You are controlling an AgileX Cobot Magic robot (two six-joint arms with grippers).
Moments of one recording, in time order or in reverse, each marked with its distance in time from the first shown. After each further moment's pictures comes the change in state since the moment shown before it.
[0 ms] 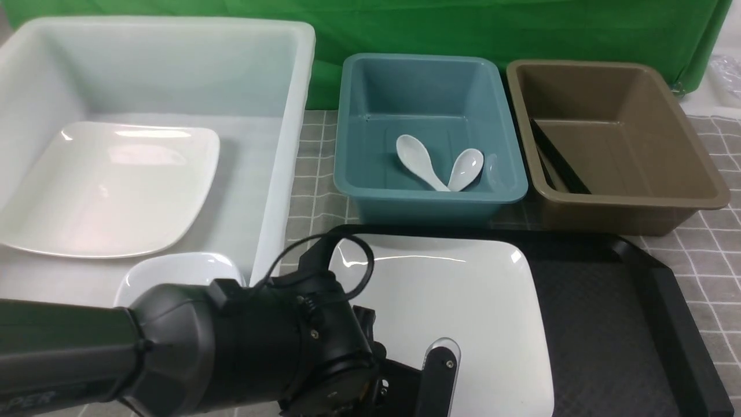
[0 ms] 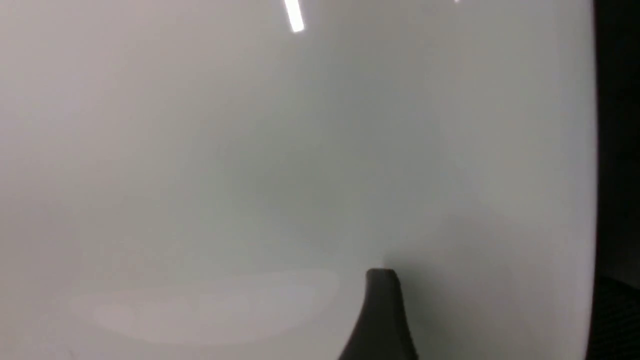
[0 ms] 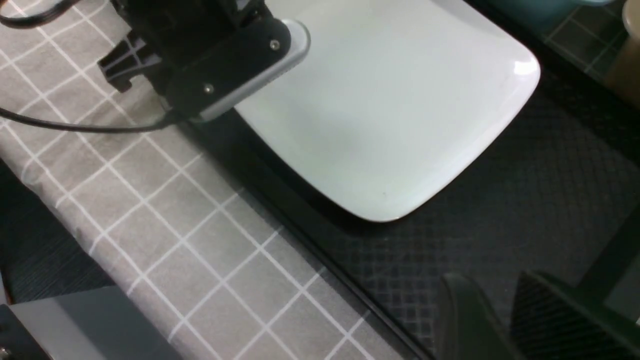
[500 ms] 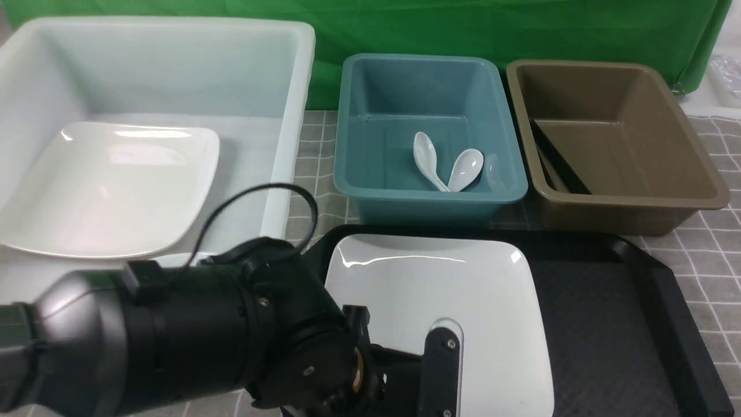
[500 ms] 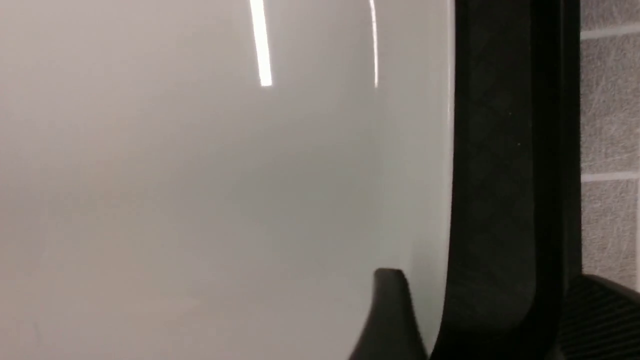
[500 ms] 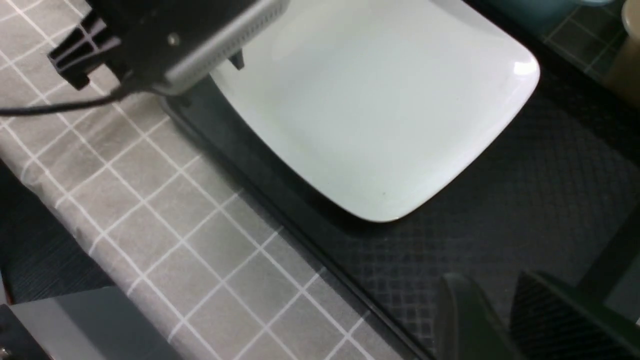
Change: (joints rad) right arm 0.000 0.000 0.000 0.000 -0.001 0.000; left arm 0.000 -0.116 -0.007 -0.217 0.079 0.072
